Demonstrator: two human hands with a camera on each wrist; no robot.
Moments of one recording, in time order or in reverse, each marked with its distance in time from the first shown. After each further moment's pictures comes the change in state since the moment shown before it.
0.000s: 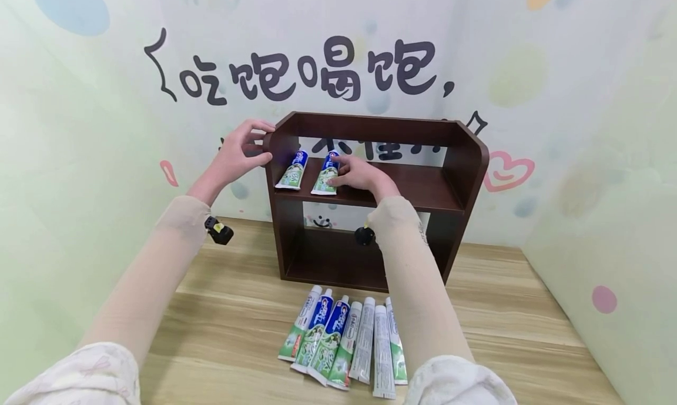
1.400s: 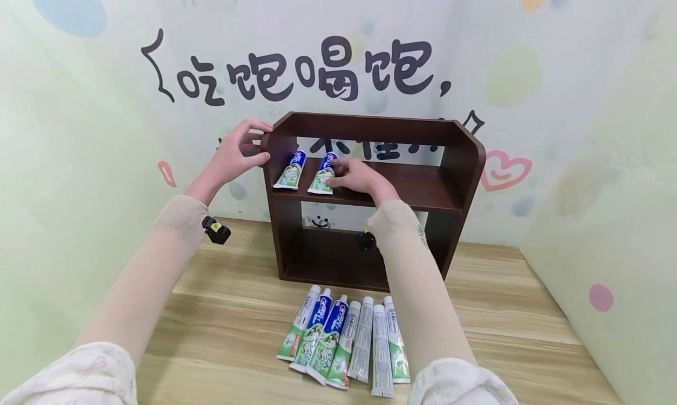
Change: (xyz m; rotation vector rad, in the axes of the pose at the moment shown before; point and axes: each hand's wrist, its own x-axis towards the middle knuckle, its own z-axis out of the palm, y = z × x) left_hand 0.005 -0.011 0.001 0.023 0.005 -0.015; right_hand -0.002 0.007 0.003 -0.072 0.045 -0.052
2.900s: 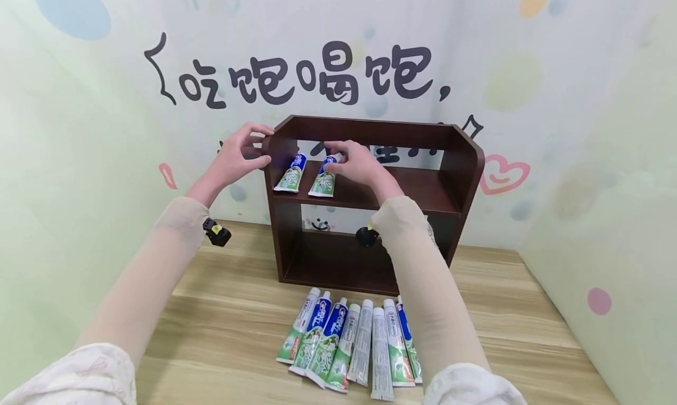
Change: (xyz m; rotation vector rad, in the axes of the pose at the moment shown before) left_hand -0.006 0.015 -0.003 0.011 -0.017 -0.002; right_hand -0.010 -0.029 -0.018 -0.051 0.175 -0.099
